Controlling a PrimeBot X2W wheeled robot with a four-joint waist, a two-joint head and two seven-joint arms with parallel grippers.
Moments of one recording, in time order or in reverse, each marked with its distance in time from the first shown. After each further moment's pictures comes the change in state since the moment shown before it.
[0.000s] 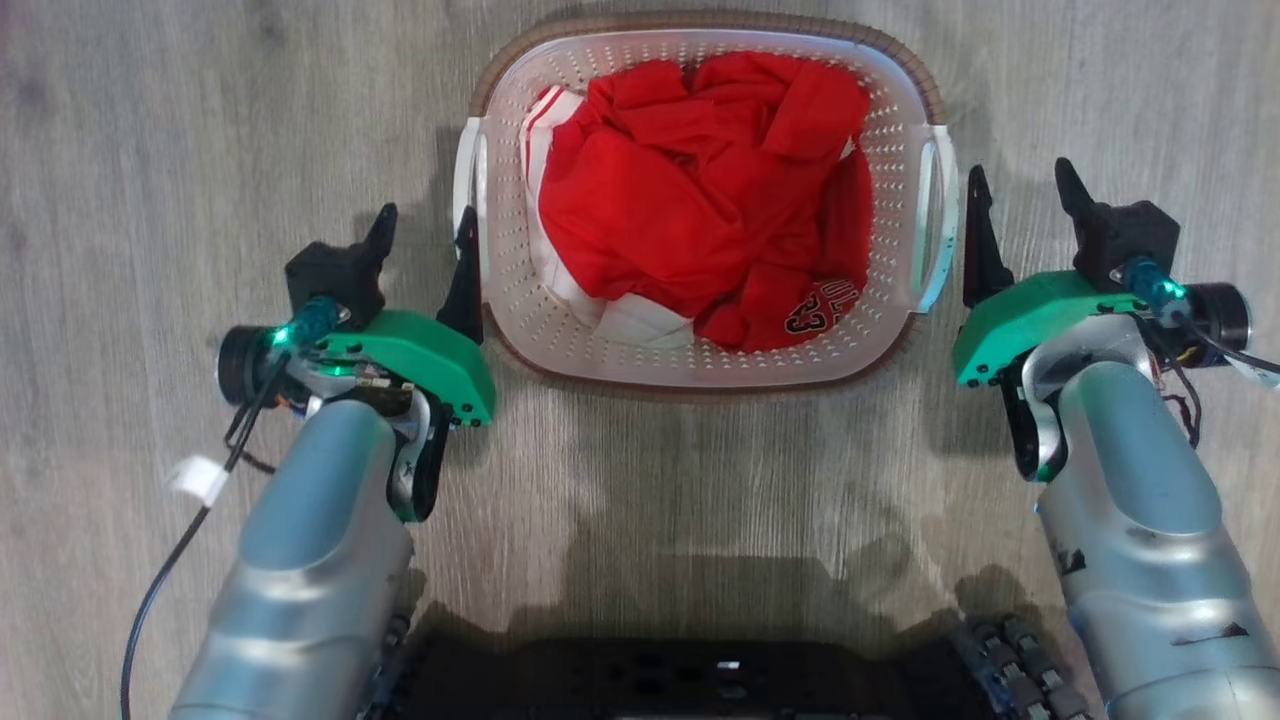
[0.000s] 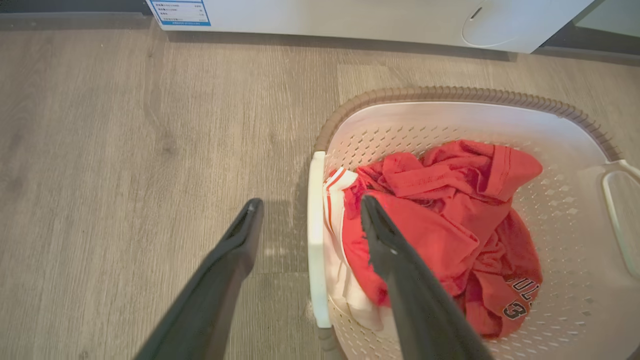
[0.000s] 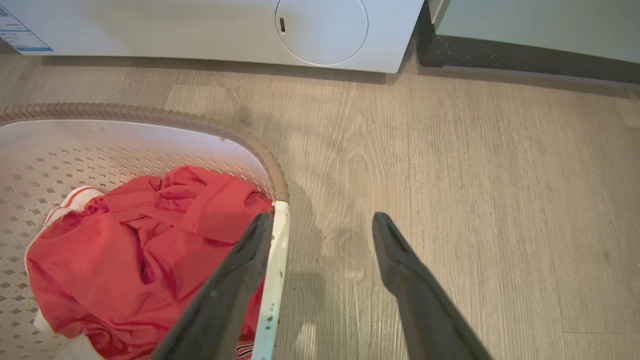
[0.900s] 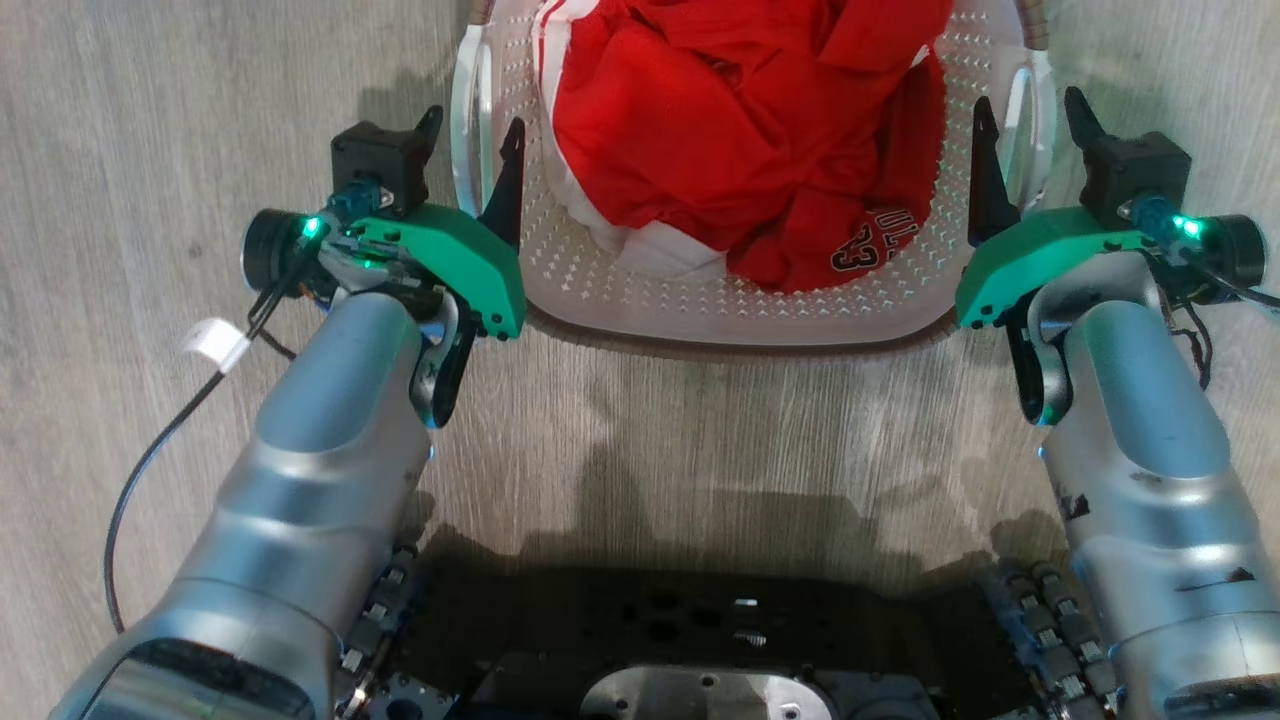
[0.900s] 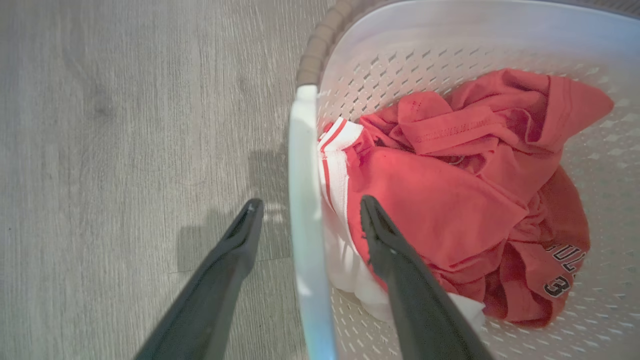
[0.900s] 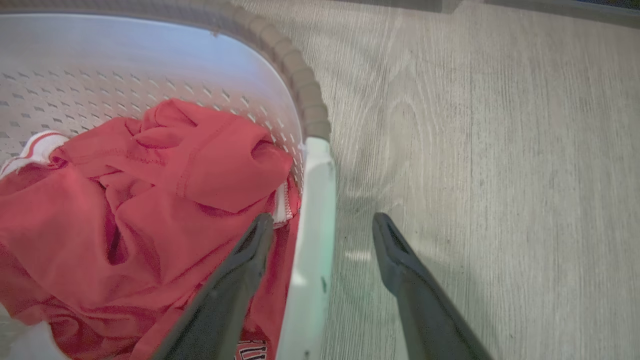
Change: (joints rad) left arm -0.246 -0.004 -0.180 0.203 -0.109 -0.018 0.000; right arm -0.096 -0.005 0.006 0.030 -0.025 0.000 0.000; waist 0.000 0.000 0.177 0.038
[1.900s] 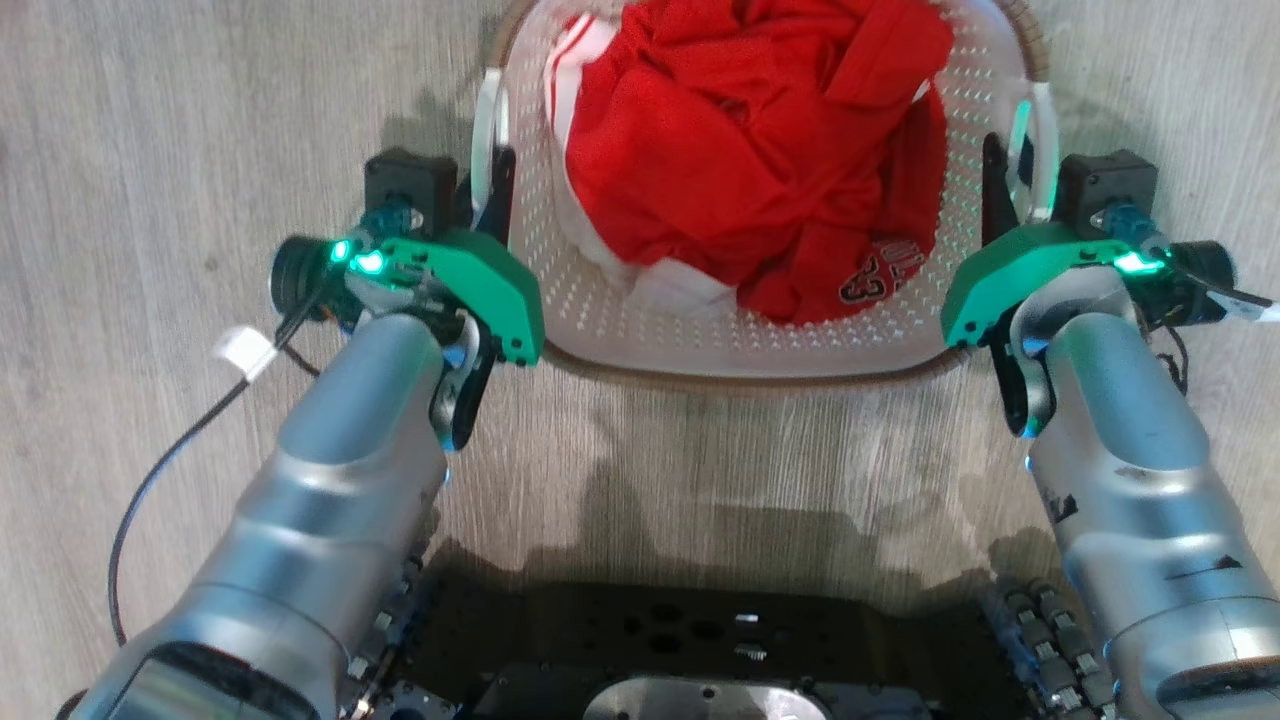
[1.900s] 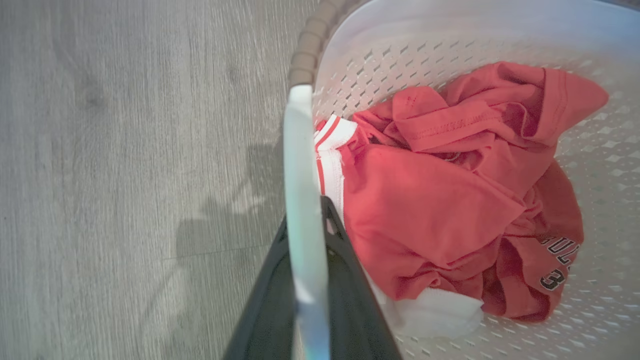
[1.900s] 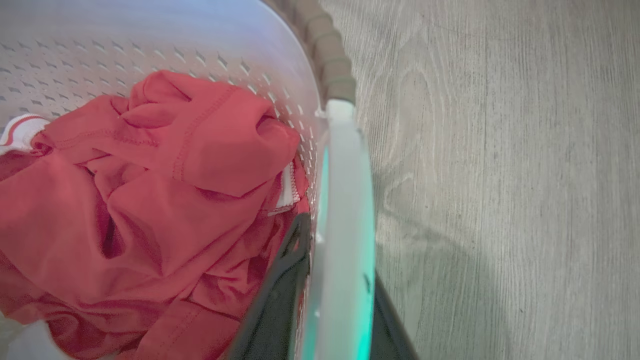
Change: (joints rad) left arm -0.009 -0.001 -0.123 0.046 -0.096 0.010 -0.001; right arm -0.043 -0.004 0.051 0.157 0.052 0.000 0.000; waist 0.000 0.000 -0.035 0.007
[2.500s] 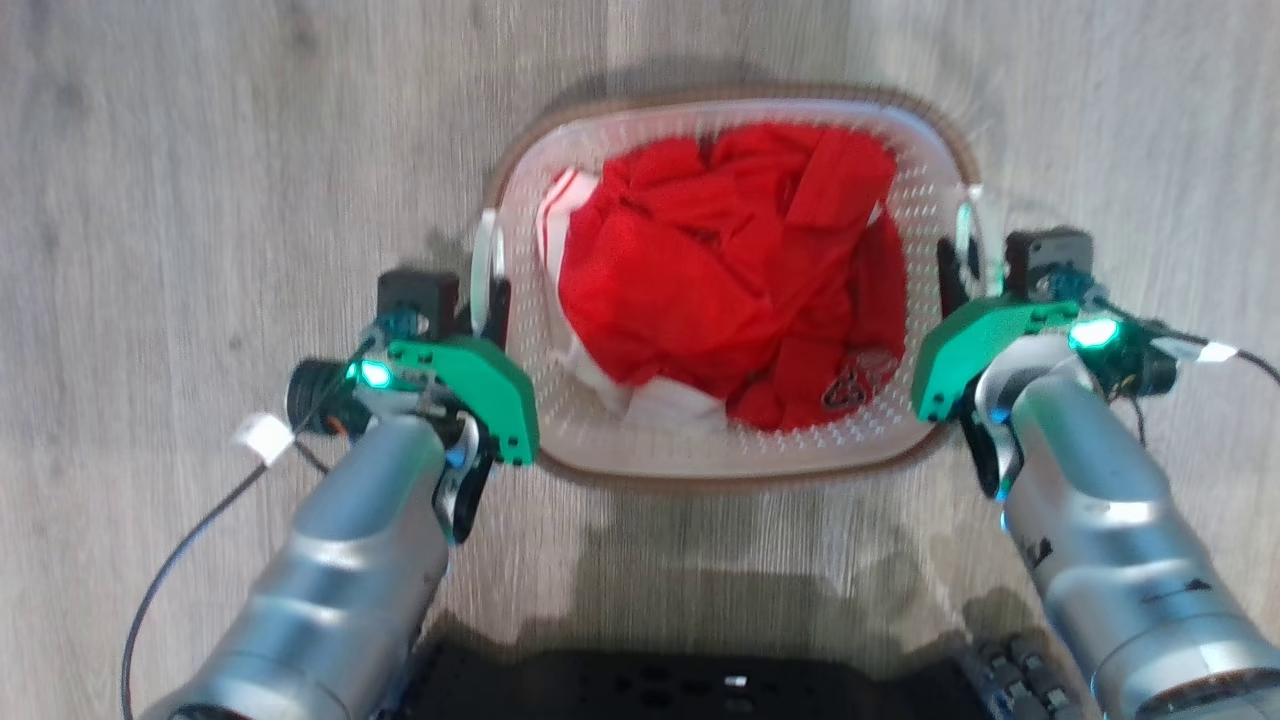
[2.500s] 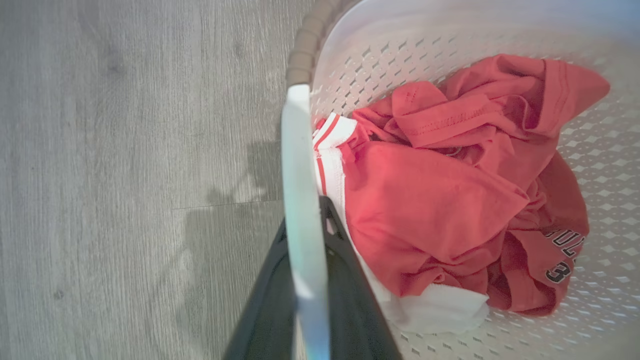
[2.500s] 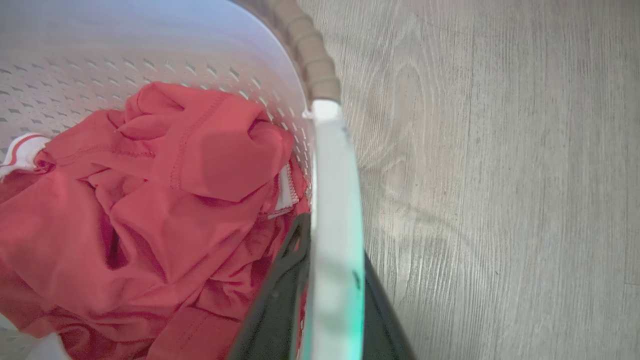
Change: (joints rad) left arm 0.107 -0.005 -0.033 0.083 -0.060 0.009 0.000; right arm 0.006 0.007 0.083 0.184 0.086 0.000 0.000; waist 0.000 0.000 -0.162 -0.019
